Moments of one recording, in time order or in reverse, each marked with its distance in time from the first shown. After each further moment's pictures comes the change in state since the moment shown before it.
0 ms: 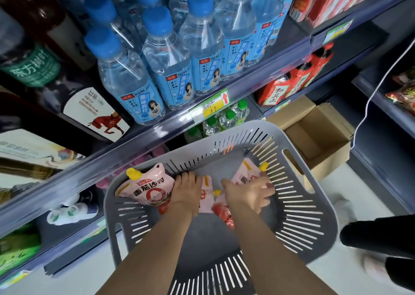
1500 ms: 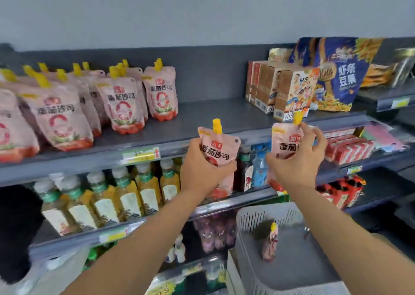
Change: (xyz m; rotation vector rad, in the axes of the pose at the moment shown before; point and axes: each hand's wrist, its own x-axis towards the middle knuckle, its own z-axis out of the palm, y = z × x) left_hand -0.403 -0.176 -0.155 -1.259 1.325 -0.242; right_hand -0.327 -0.082 -0.181 0.452 0.301 -1.350
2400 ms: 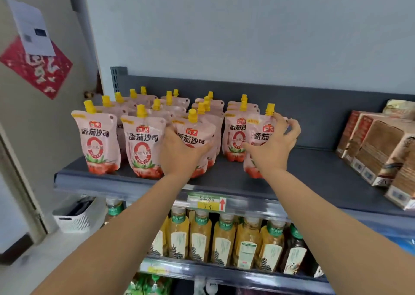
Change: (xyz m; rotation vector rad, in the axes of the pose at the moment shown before) left_hand 0.154 -0.041 -0.169 0.299 0.655 -0.145; right_hand 0.069 -0.181 0.218 0.340 -0.226 -0.254
